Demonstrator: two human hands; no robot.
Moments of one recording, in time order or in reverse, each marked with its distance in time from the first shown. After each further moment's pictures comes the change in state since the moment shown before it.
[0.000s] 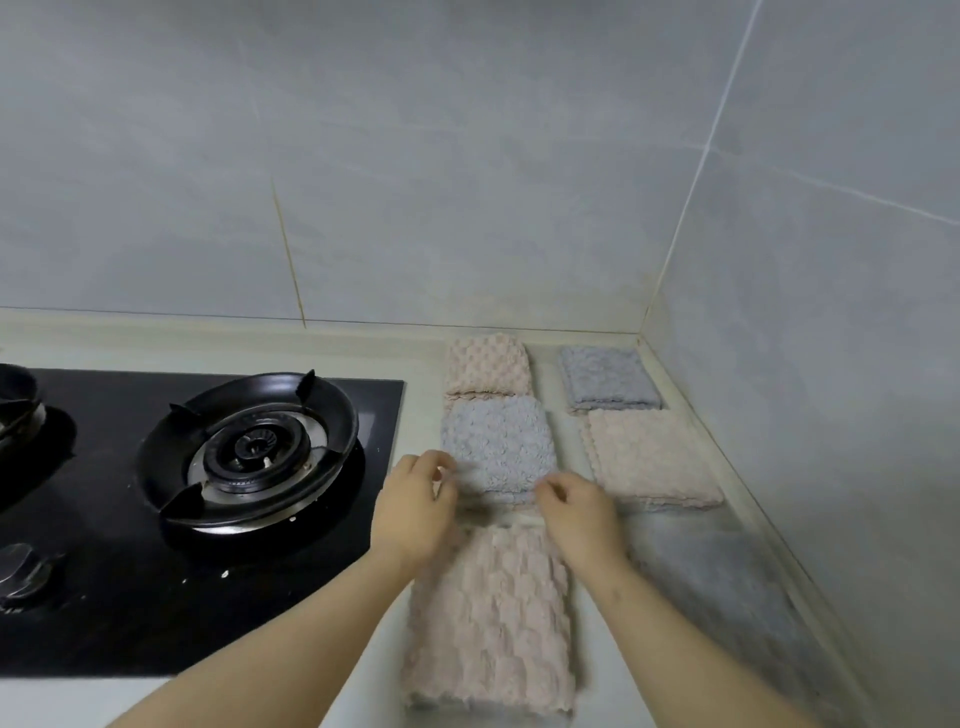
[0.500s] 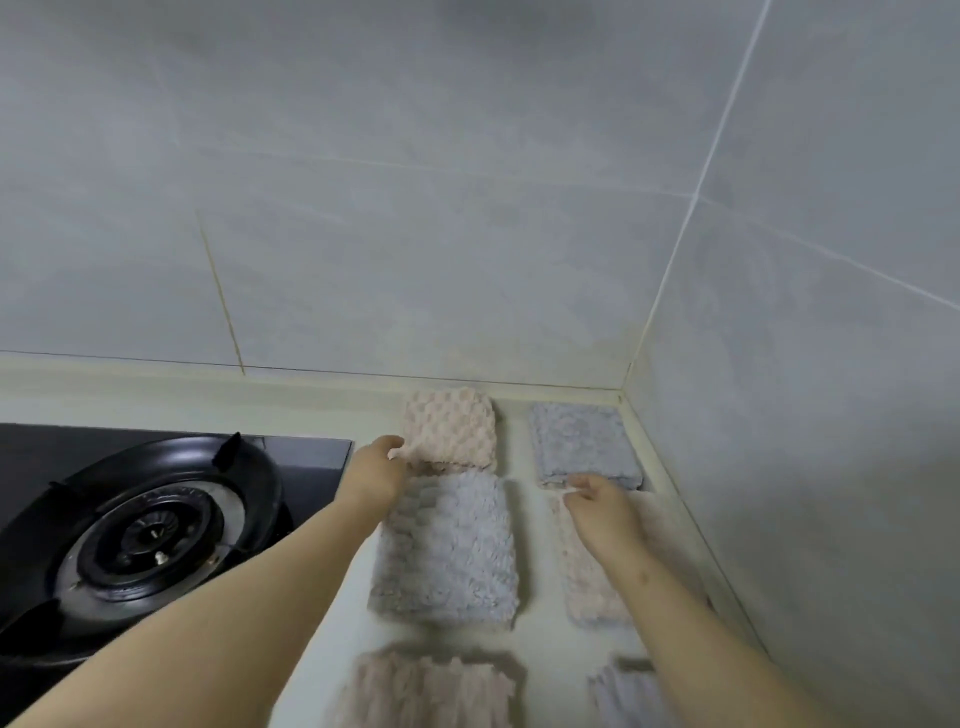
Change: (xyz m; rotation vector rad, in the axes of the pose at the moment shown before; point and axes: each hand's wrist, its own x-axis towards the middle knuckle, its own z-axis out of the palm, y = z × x) left_hand 0.152 0.027 0.016 -0.226 -0.046 -0.288; right_hand 0.137 0.022 -0.055 0.072 -0.011 0.191
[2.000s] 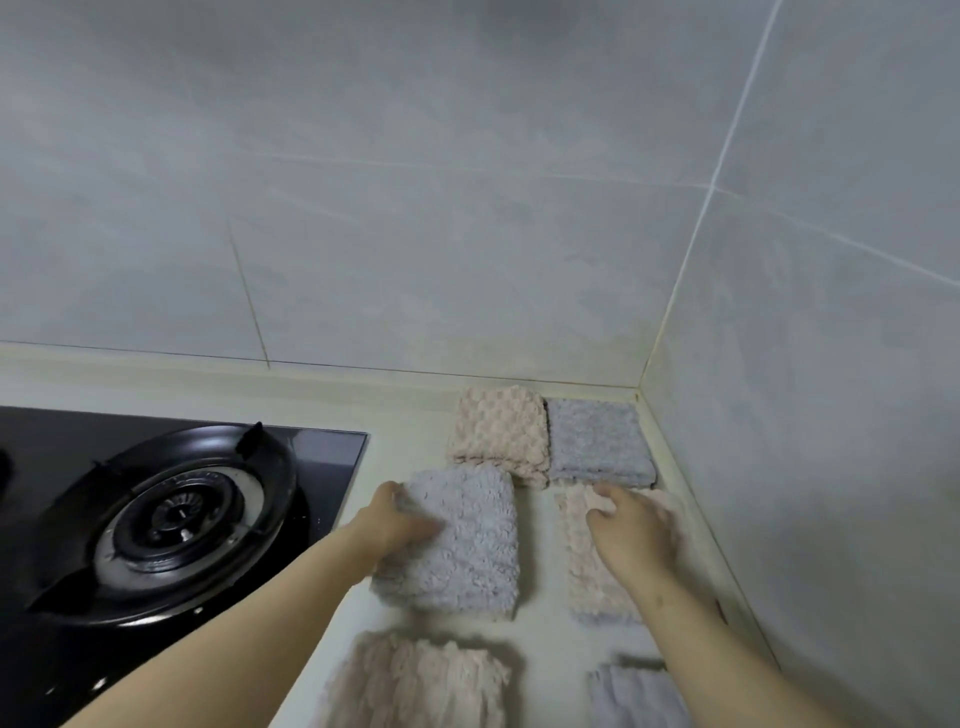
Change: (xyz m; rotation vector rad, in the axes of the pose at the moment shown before) left_hand -0.041 -0.021 0.011 0.021 -0.225 -0.228; right_hand 0.002 0.026 -0.012 -0.301 0.074 -0.079
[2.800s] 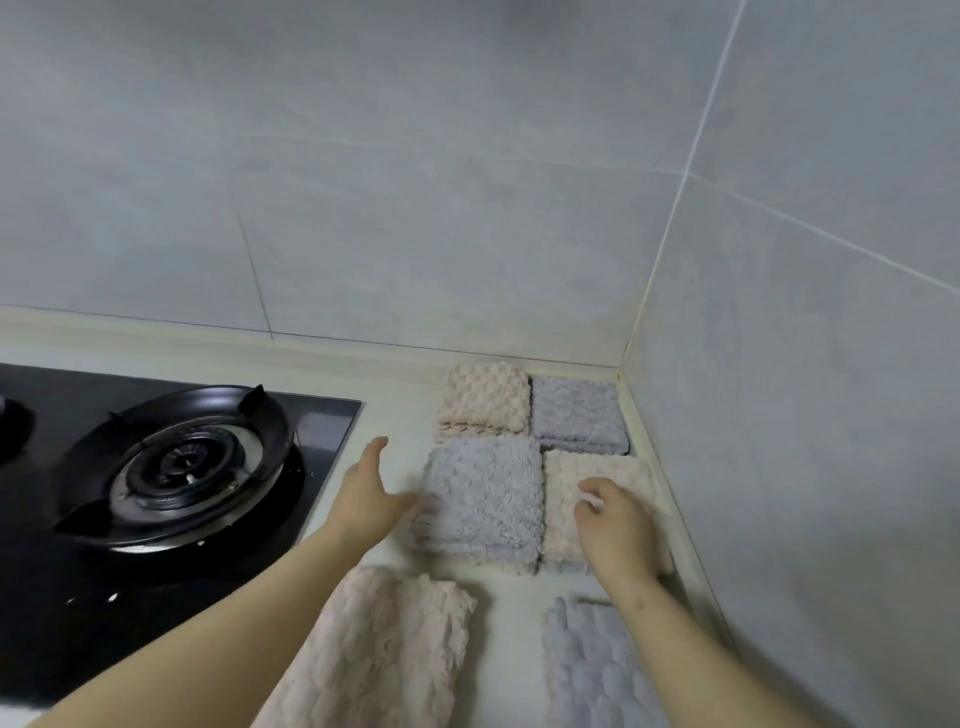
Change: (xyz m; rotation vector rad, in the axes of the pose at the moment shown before) left_hand -0.046 -0.015 0.024 -0.012 0.248 0.251; right_hand -0.042 0.026 -0.012 0.113 0.077 -0.065
